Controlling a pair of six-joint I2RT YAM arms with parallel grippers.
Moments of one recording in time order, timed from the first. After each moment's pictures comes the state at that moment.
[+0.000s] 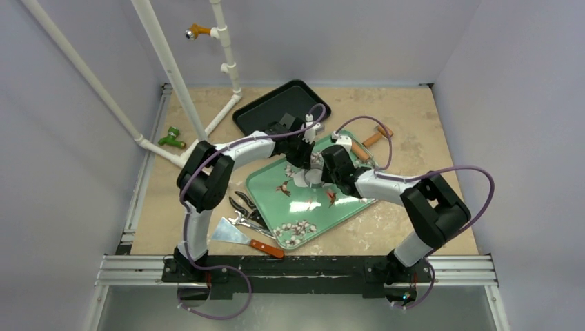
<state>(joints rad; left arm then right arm) -0.65 2.08 1.52 -0.43 0.42 -0.07 0.64 1.58 0.74 0.07 0.37 0.62</state>
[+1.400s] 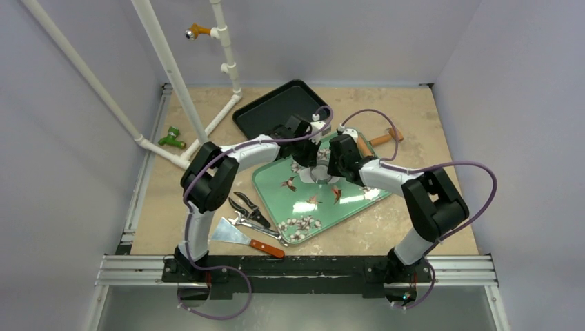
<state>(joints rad) -0.69 2.09 1.48 -0.29 0.36 -0.04 0.52 1.64 0.85 -0.05 0.26 0.56</state>
